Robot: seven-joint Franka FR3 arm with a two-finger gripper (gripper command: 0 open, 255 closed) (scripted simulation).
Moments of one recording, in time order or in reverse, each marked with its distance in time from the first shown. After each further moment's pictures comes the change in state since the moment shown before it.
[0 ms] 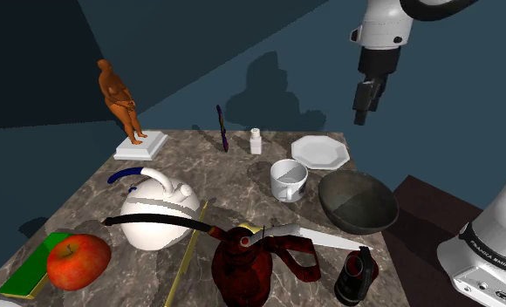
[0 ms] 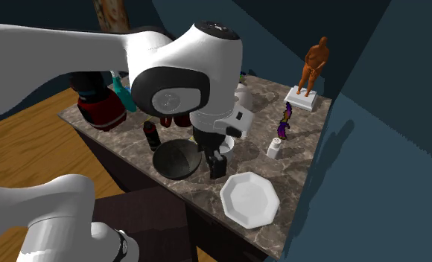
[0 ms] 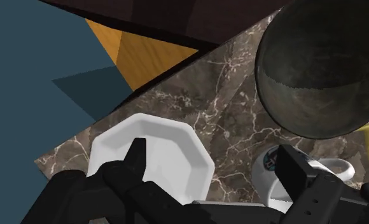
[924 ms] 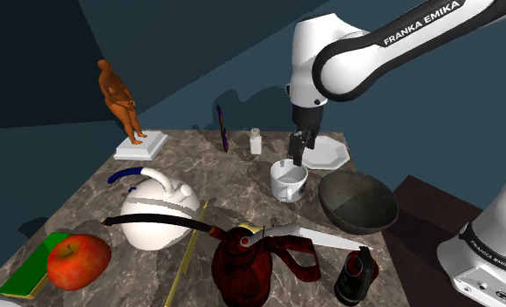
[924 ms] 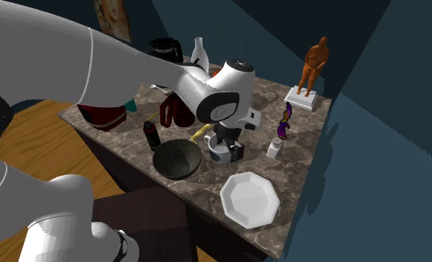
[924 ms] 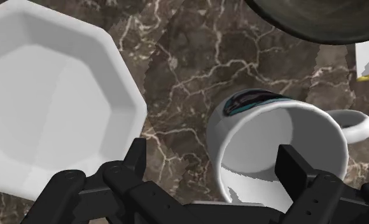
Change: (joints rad) arm 0.064 0.454 0.154 0.099 -0.005 0.385 0.095
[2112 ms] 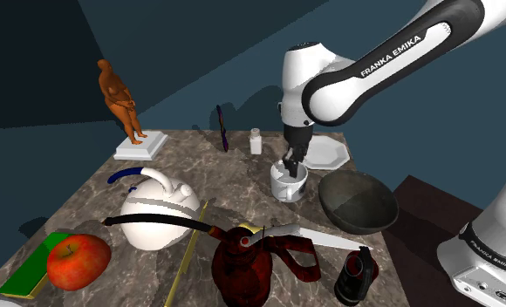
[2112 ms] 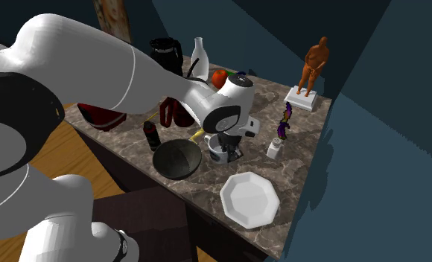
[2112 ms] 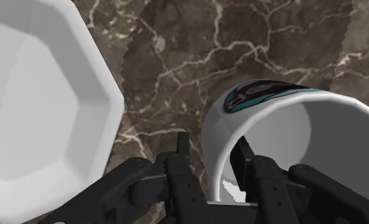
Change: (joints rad) arm 0.009 0.127 0.018 -0.005 -0.033 0.134 0.028
